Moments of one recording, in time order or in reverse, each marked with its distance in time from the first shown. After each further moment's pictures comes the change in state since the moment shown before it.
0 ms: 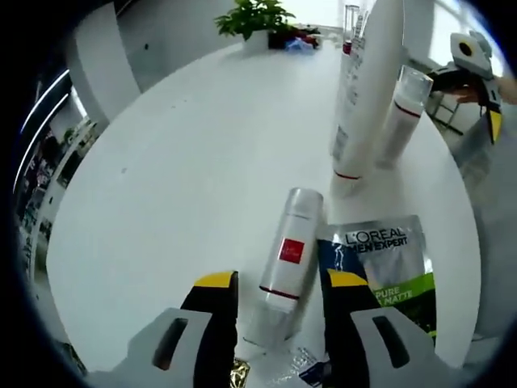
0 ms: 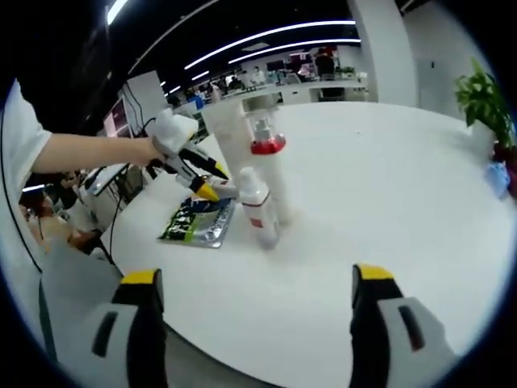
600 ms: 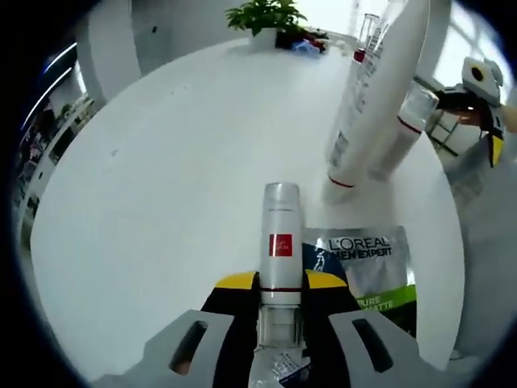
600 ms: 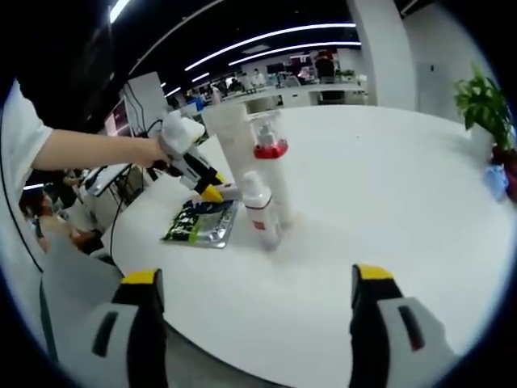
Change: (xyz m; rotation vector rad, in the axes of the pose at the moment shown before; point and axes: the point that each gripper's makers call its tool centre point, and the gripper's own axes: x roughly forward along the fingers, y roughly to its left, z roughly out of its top) left arm 0.006 -0.009 -0.002 -0.111 0.012 -0.050; right arm -0.005 0.006 0.006 -0.013 -0.020 -0.002
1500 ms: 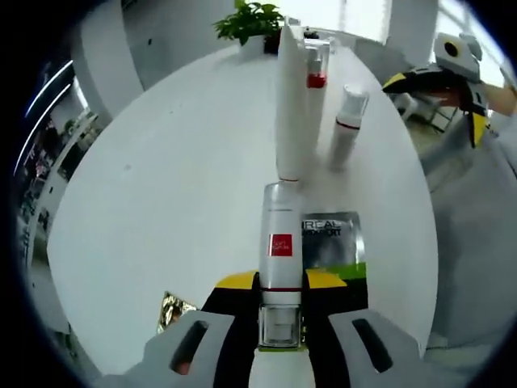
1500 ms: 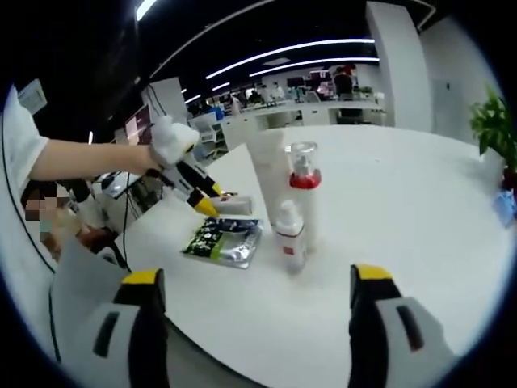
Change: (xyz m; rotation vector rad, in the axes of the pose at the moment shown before) left arm -0.068 -0.050 -0.007 0.080 -0.009 0.054; right arm -0.004 0.035 0.029 -0.077 -0.080 0.081
